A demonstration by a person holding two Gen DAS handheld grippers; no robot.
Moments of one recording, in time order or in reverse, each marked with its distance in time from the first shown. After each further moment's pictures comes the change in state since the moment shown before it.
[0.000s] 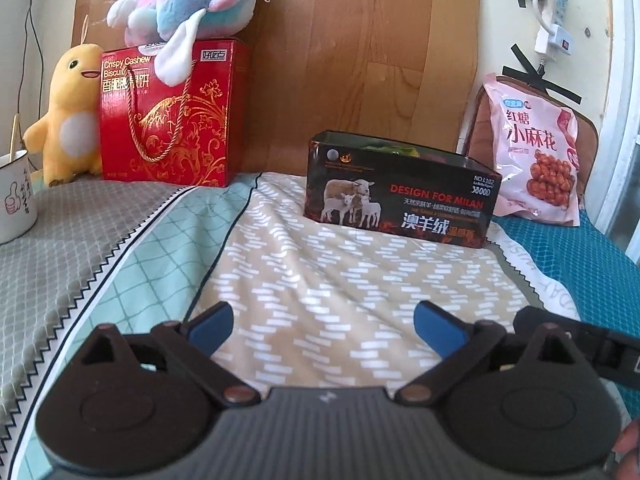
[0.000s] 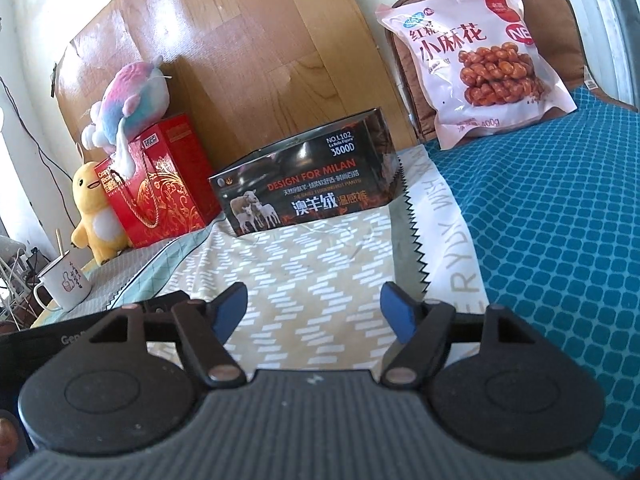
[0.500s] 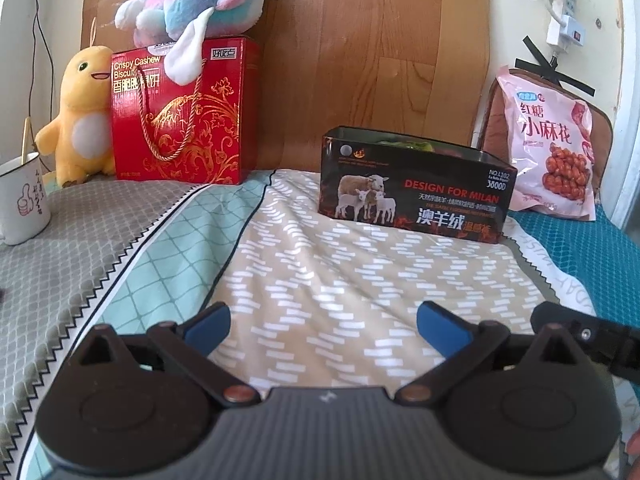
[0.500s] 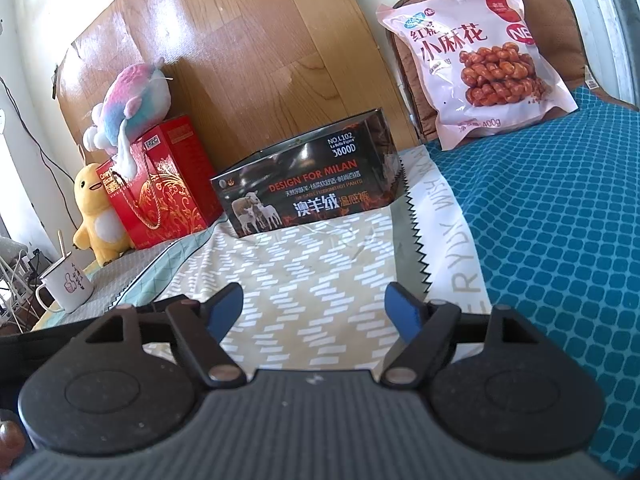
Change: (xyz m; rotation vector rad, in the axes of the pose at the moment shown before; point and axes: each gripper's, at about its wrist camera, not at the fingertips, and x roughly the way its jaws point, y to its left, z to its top) left arm 0.003 -0.003 0.000 0.013 0.013 0.057; right arm 0.000 0.000 0.000 0.003 -0.004 0.003
